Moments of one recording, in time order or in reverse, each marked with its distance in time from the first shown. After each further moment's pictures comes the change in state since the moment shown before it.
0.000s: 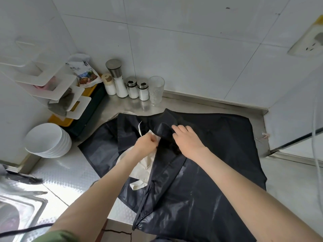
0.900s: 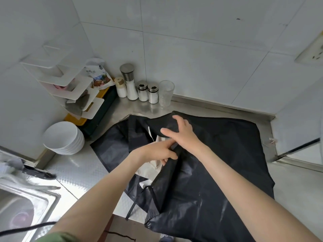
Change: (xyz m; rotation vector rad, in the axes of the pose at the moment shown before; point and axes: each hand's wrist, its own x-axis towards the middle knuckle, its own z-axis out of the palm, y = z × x) left_hand -0.054 0.027 -0.031 0.028 -0.514 0.201; right_hand 0.009 -0.039 -0.059 1.261 0.082 0.385
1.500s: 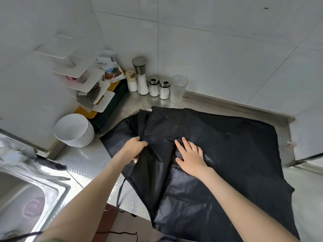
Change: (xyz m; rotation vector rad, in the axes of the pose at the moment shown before) left_hand -0.009 -0.107 -0.037 -0.472 0.581 -0.402; right_hand -0.005 0.085 0.053 -0.832 -0.195 -0.051
